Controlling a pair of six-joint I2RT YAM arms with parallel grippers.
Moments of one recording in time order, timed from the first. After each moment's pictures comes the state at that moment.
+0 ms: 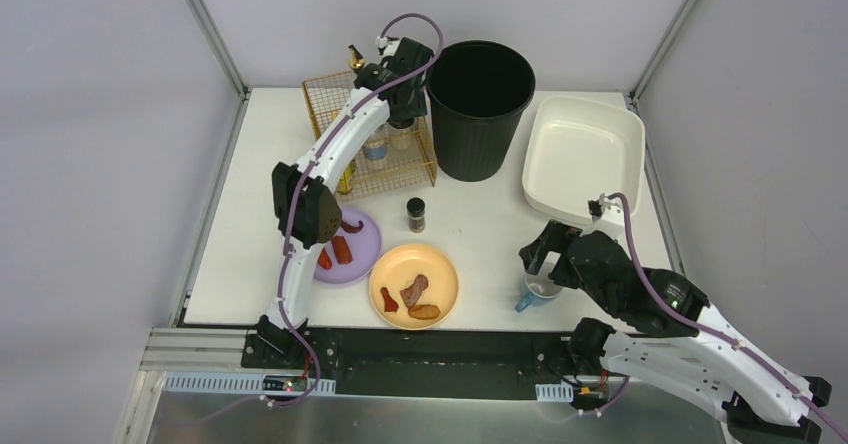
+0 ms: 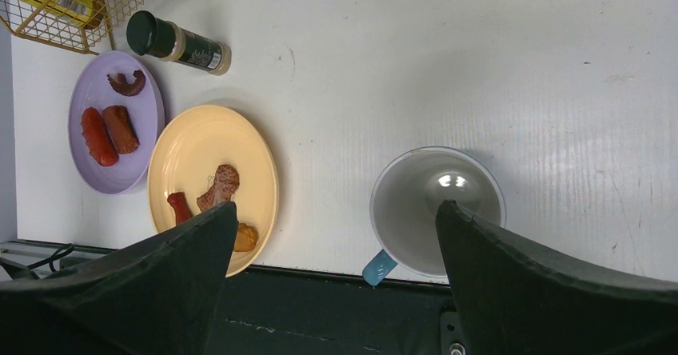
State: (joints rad) left arm -0.52 2.23 2.36 -1.01 -0.44 -0.54; right arm 0.99 0.55 0.86 -1.06 0.53 0.97
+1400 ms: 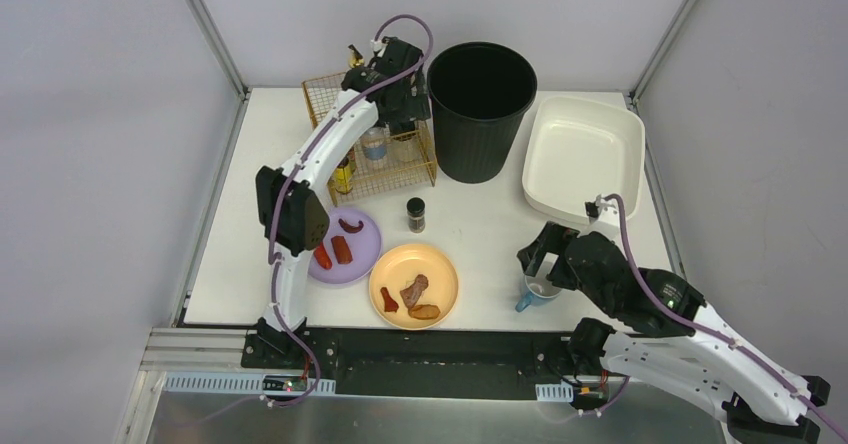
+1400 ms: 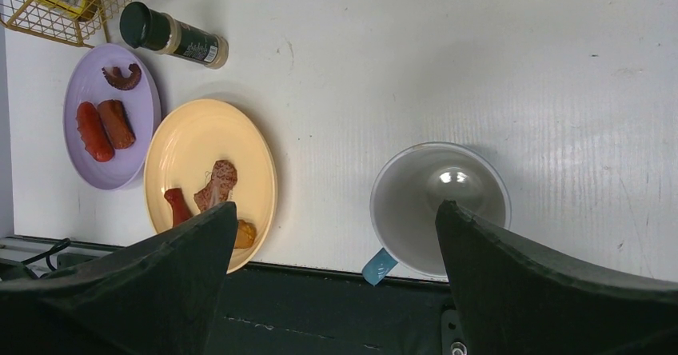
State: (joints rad) left arm -0.50 2.13 2.21 -0.97 -0.30 -0.55; right arm 0.99 0.55 0.84 -1.05 0.51 0.98
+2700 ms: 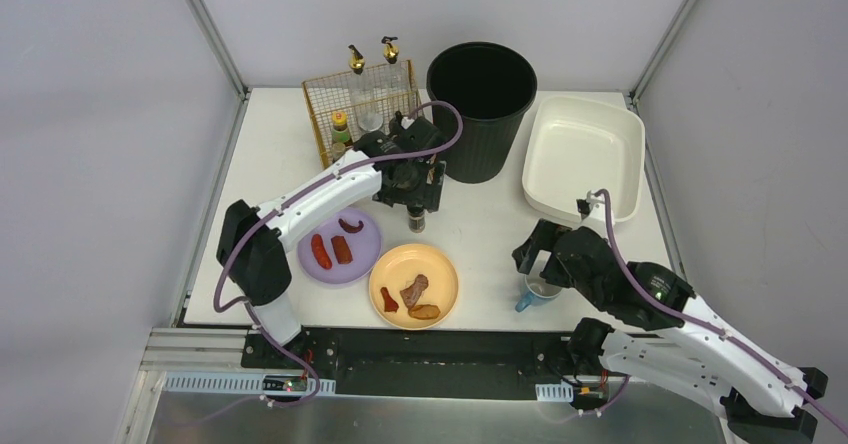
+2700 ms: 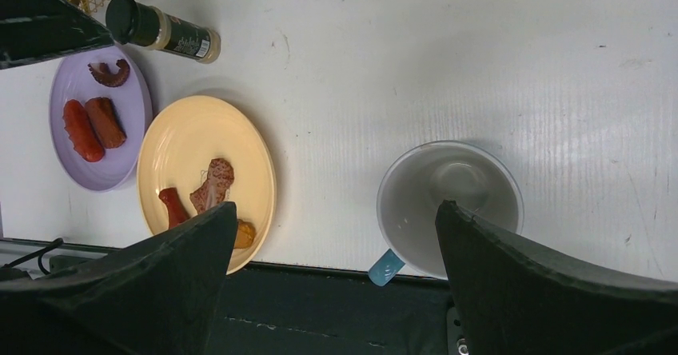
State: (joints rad) left arm -0.77 1.71 1.59 -1.00 -0.22 -0.53; right arm 0.99 0.62 0.85 -1.05 0.50 0.99
